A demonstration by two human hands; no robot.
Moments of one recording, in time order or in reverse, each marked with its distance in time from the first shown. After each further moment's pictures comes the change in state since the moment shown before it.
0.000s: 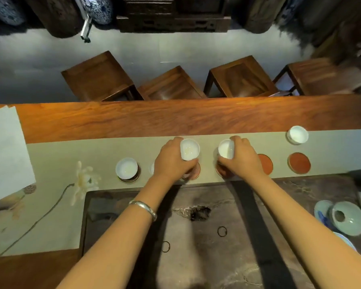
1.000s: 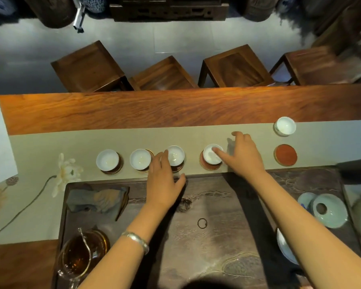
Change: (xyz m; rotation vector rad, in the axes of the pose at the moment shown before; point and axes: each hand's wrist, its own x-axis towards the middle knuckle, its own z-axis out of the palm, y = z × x) left_hand -0.070 0.006 0.057 0.156 0.101 -0.003; right_hand -0.005 0.059 -0.013 0.012 0.036 -0.058
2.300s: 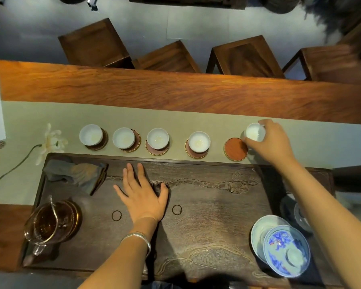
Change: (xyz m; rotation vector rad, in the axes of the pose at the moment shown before) left_hand -0.075 0.000 0.075 0.378 0.157 -0.432; right_hand 0.034 0.101 -0.044 0.027 -0.021 0.032
